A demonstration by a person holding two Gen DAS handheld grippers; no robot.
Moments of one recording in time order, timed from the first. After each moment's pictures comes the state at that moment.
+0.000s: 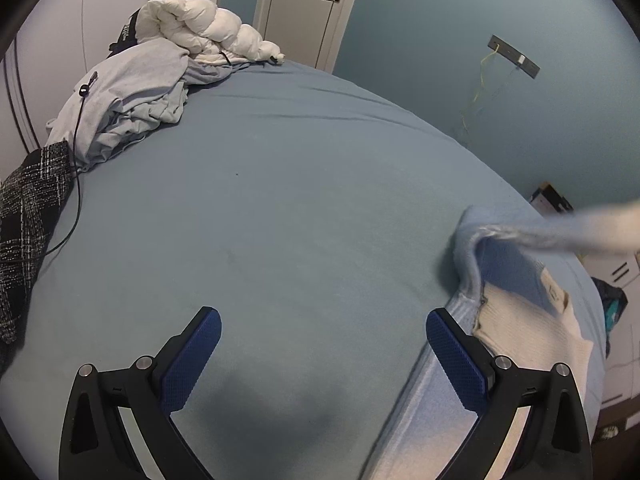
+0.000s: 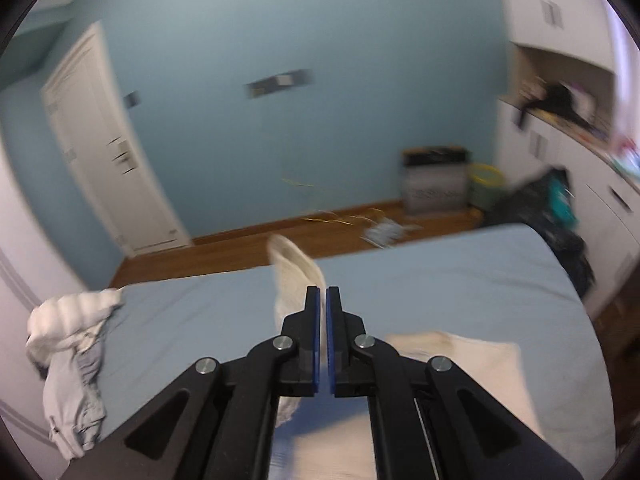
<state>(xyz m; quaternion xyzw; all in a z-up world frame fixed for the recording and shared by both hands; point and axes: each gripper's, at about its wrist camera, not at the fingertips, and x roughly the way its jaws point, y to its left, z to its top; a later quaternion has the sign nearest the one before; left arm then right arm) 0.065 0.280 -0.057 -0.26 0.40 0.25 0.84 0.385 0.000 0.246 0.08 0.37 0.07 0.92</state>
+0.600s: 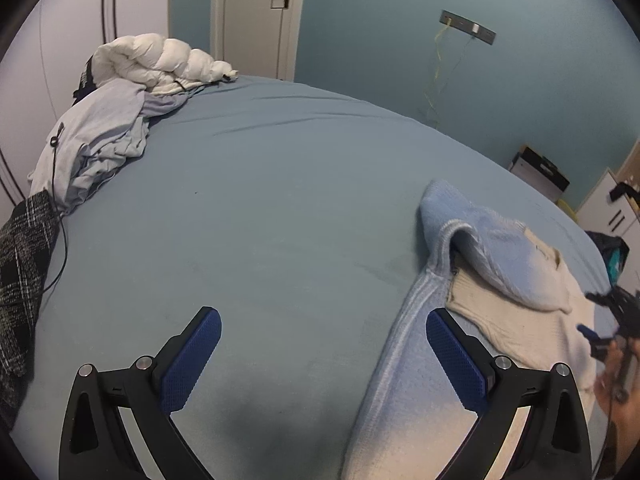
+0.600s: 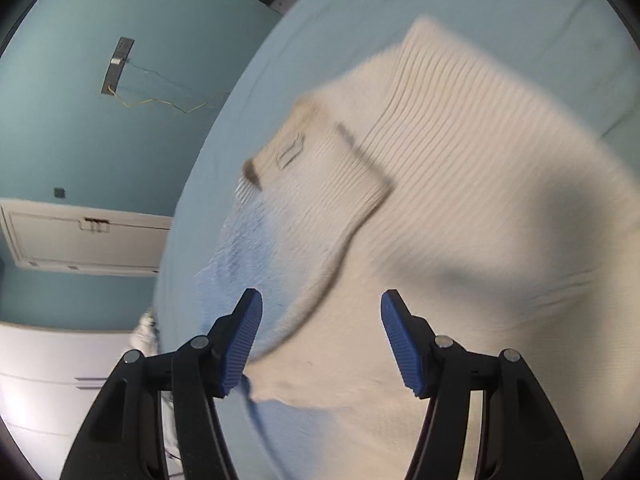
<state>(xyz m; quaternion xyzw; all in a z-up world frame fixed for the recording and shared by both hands) 0.086 0.218 -0.042 -0.18 0.42 0.21 0.86 0.345 -0.108 -0.095 0.42 0.56 0.08 0.71</state>
